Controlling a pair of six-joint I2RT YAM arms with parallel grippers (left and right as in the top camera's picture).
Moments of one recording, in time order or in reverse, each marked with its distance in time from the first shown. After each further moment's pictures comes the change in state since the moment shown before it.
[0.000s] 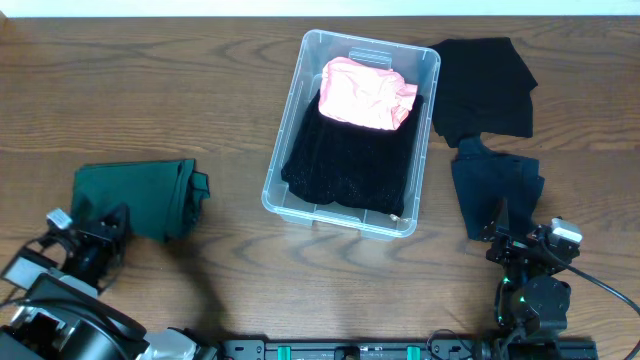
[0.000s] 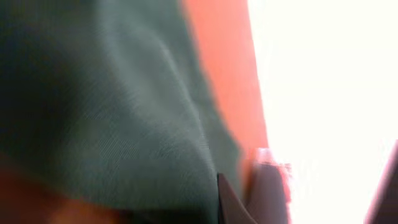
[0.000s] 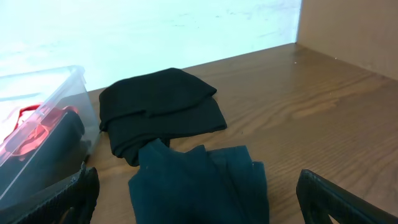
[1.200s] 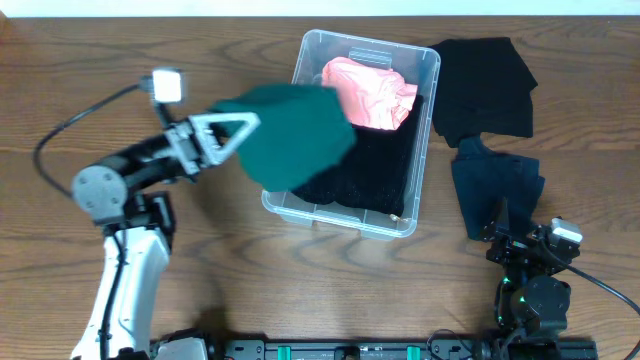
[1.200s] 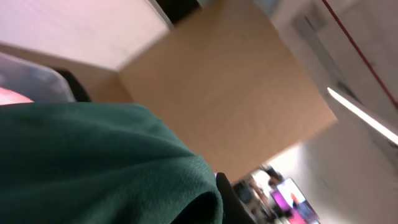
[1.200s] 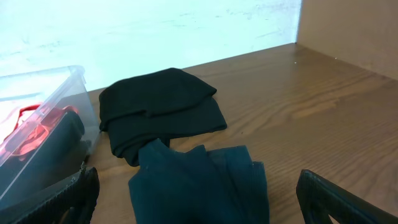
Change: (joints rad) left arm -0.913 -0.341 0.229 0.947 0.211 -1.067; right arm 0.000 0.000 0.000 0.000 0.000 0.000
